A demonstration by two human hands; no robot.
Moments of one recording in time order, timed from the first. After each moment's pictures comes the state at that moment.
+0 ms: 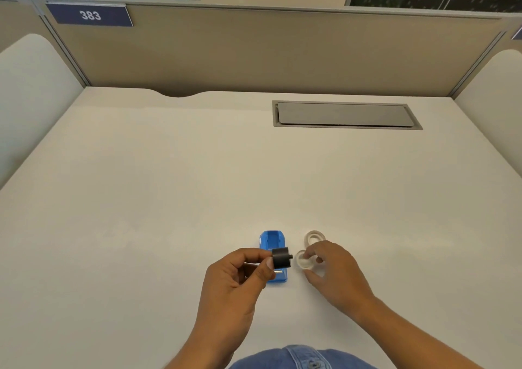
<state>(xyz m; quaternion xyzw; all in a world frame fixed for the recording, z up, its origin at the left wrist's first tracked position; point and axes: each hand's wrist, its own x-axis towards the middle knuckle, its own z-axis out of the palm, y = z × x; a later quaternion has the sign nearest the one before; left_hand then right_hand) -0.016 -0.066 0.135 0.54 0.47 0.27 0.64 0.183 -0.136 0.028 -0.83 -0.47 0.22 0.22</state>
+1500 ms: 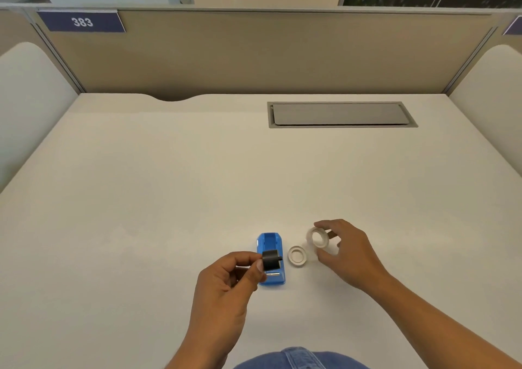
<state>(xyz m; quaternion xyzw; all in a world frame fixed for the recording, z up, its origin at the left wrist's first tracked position) -0.017 -0.063 0.130 0.54 0.49 0.27 0.63 0.221 -0.125 0.050 -0.81 -0.44 0.23 0.30</state>
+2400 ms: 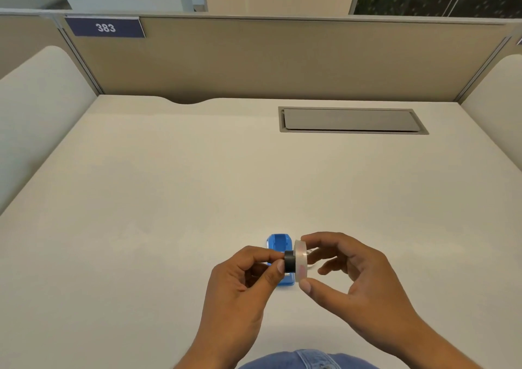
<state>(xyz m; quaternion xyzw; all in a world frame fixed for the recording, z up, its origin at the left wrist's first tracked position) -0.021 -0.068 0.152 0.60 0.44 0.27 0.61 0.132 -0.151 0.174 -0.69 -0.45 0.33 0.46</state>
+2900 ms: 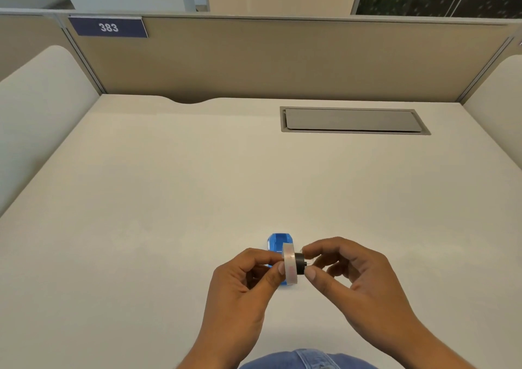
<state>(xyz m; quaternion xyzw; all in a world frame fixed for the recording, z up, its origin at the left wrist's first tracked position) -0.021 -0.070 0.152 0.59 0.44 0.28 0.62 0.131 -0.152 0.164 -0.69 -0.42 0.33 0.48</state>
